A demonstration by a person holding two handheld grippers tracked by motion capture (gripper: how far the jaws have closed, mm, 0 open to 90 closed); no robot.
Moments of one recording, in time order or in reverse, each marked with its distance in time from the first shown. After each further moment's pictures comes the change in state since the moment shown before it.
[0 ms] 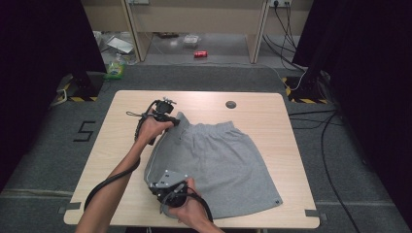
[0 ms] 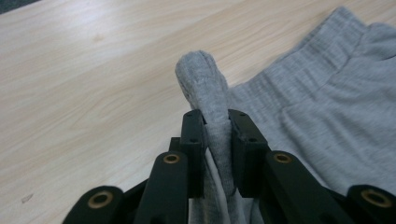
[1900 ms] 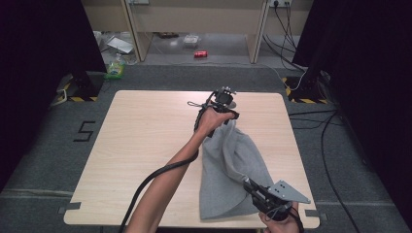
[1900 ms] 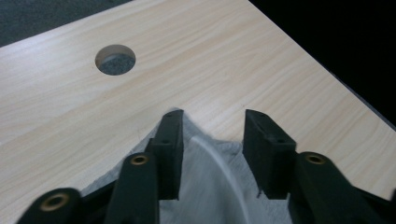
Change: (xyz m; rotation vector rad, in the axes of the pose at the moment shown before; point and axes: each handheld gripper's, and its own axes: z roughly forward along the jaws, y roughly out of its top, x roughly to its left) left arm -0.148 0.096 0.046 -0.064 -0.170 0.014; right arm -0.067 -0.113 -0.215 -0.226 -0.395 0.296
